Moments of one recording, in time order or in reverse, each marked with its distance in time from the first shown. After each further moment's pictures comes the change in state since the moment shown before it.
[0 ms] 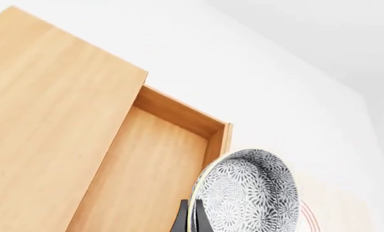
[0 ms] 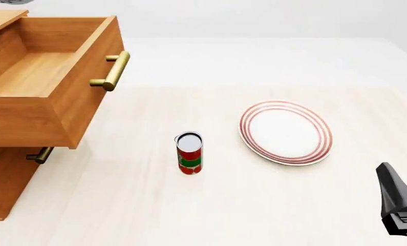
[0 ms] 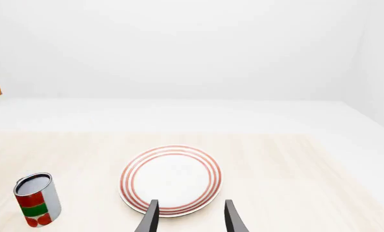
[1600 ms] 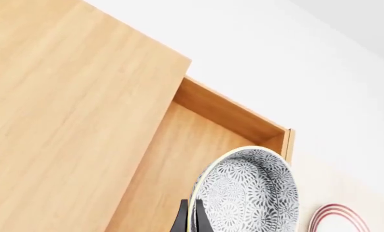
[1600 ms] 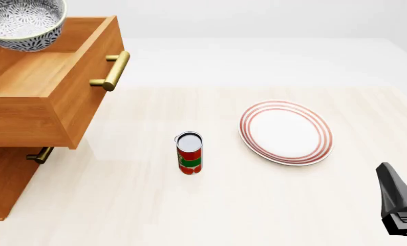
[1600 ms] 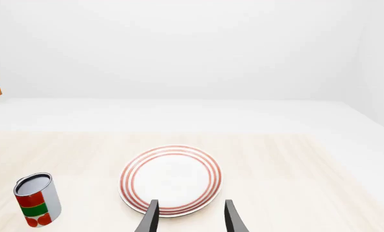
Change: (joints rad) left arm 0.114 0.096 0.200 -0.160 0.073; right arm 0.000 0.000 0.000 0.000 0.000
